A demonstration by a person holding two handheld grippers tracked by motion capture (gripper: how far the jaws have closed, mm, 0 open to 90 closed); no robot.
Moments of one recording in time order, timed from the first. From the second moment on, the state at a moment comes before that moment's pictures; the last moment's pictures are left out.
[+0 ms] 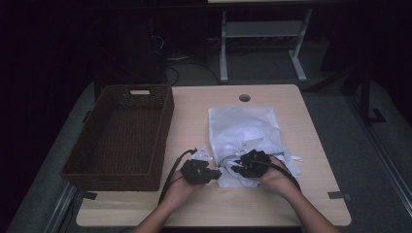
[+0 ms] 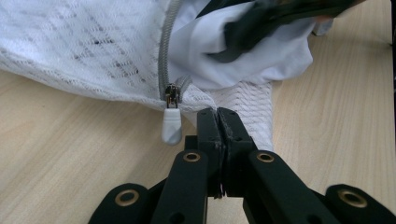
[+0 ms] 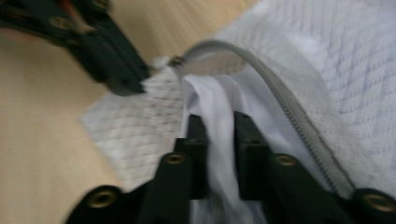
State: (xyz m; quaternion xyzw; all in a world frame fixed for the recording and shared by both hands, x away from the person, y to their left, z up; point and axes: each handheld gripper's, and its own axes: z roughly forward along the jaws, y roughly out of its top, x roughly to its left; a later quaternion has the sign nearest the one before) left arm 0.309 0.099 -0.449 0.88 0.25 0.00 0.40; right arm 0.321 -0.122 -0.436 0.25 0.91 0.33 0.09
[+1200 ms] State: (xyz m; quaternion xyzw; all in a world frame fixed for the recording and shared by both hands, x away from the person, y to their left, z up) left arm 0.312 0.099 -0.453 0.89 0.24 -0.01 0.39; right arm 0.288 -0.181 -0.419 0.28 0.88 0.38 0.07
